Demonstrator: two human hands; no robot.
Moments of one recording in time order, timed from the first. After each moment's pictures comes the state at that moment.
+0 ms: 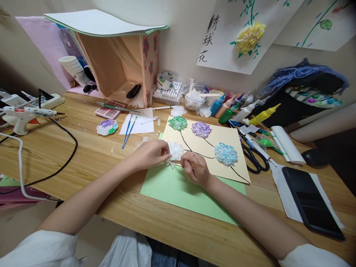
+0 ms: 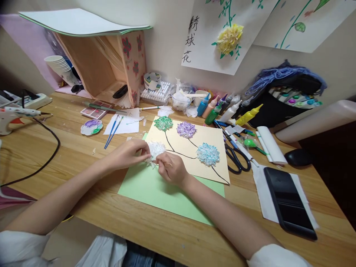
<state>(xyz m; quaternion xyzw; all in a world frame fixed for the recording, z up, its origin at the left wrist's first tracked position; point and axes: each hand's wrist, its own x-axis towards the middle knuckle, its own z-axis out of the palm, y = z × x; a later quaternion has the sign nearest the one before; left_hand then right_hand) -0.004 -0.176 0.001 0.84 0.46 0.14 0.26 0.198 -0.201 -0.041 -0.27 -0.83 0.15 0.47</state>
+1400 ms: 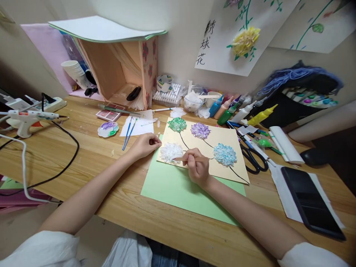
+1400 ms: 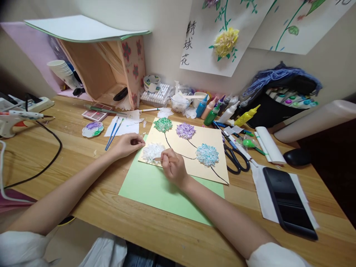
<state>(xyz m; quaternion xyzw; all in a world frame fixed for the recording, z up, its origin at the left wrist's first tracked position) -0.029 -0.143 -0.043 0.74 0.54 0.26 0.30 0.194 -0.205 -0.046 -0.36 -0.74 0.21 0.53</state>
